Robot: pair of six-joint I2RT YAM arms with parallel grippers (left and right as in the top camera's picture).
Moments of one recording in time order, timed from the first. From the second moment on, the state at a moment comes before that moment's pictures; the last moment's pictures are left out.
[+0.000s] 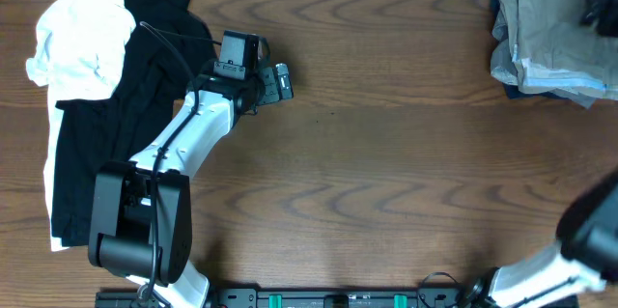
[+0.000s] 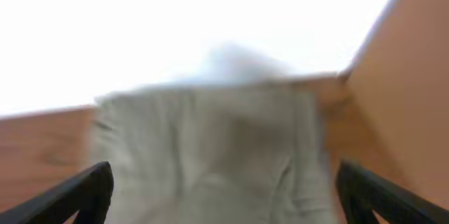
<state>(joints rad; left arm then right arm) -0.24 1.78 1.17 -0.38 0.10 -0.43 -0.52 1.80 1.58 -0.21 -0.29 -0.14</state>
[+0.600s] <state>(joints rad) -0.24 1.78 1.17 -0.38 0.10 -0.43 -0.38 1.29 1.60 -0.47 -0.60 0.02</state>
